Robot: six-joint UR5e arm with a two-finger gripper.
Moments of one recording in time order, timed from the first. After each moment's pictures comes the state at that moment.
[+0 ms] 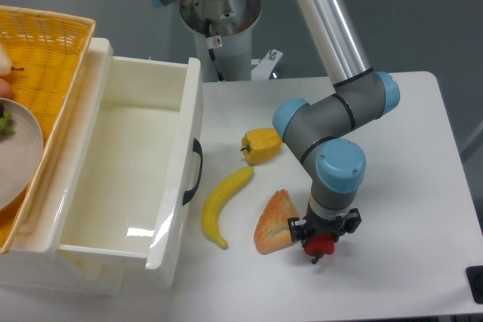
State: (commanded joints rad) arm 2.54 -2.22 -1.45 -0.91 1.50 0.37
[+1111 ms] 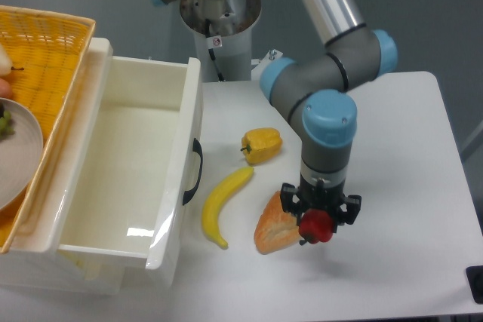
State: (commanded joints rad) arm 2.51 -1.97 -1.53 -0.95 1.50 0.89
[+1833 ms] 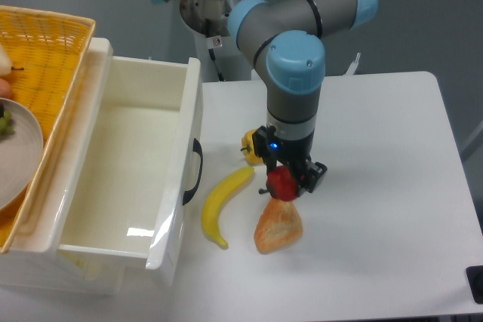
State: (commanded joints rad) arm 2.47 -1.85 -1.54 -1.25 1.53 1.33
